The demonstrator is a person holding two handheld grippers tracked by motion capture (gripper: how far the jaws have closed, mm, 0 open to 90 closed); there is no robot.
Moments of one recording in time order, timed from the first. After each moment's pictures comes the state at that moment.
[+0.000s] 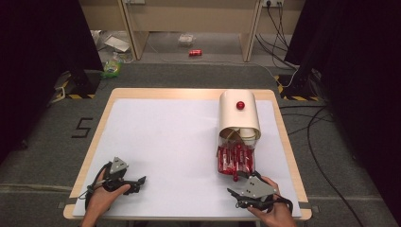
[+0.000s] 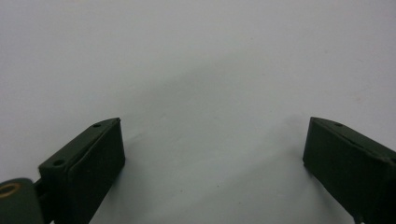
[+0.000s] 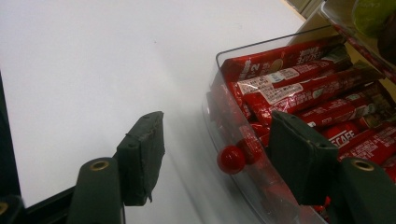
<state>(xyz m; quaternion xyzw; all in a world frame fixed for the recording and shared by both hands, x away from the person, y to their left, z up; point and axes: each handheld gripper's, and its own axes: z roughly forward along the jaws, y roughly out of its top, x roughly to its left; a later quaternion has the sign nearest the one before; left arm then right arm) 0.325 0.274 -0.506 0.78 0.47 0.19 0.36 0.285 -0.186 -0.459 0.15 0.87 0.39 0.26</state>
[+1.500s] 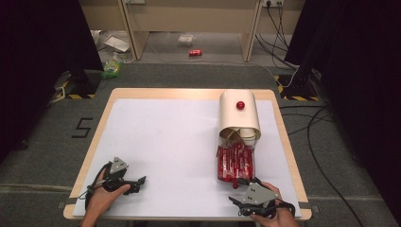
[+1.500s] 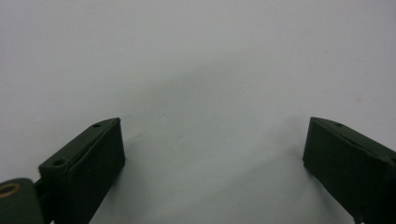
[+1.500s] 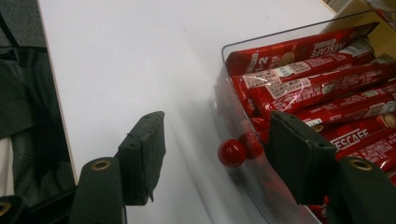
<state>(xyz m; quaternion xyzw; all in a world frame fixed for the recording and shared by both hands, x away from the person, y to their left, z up) 0.325 0.274 -0.506 0.78 0.47 0.19 0.36 0.271 -0.190 -0.461 0.14 0.89 0.38 0.23</state>
